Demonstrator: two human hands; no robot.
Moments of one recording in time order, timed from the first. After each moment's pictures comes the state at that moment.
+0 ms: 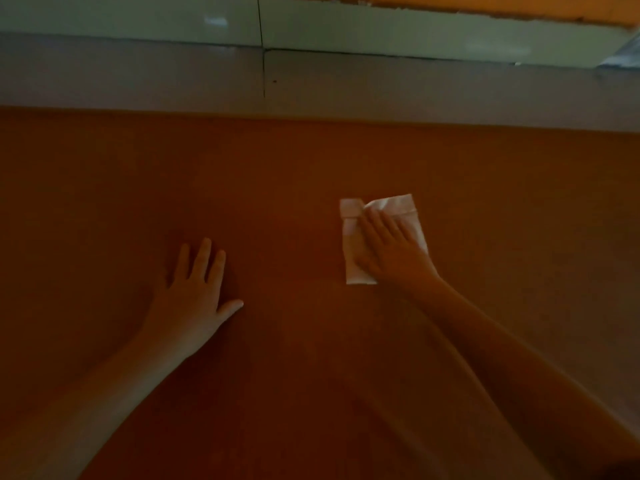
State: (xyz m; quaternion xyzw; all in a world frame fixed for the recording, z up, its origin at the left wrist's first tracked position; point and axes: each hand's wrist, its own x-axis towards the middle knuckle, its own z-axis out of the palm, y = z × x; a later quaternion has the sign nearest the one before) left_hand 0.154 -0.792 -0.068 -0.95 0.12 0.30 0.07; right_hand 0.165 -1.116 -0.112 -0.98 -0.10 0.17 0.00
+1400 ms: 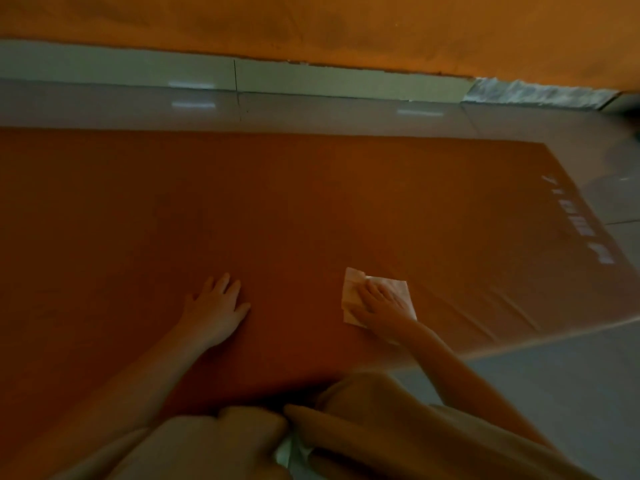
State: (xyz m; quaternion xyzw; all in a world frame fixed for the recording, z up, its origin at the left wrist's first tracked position) left_hand 0.018 -0.786 -0.033 -0.92 0.15 0.36 -0.03; right_hand -0.068 -1.082 -0.038 -0.92 0.00 0.38 -0.01
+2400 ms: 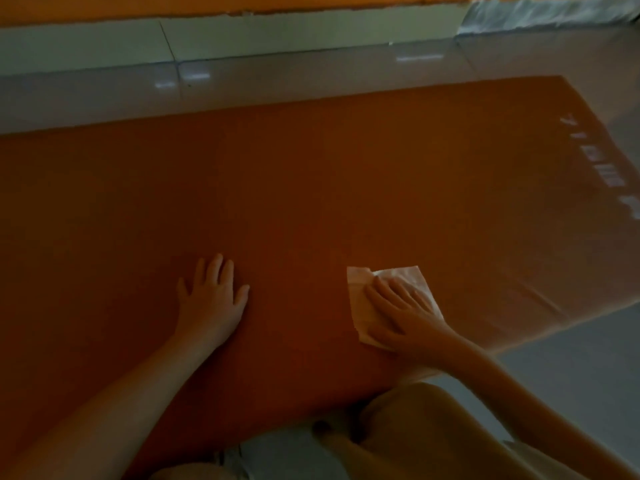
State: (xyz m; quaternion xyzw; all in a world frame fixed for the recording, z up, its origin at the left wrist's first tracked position) left_hand 0.031 -0.880 -0.061 -0.96 0.13 0.26 -0.02; right_hand -0.103 -1.169 -0.039 -0.94 0.00 0.33 0.11
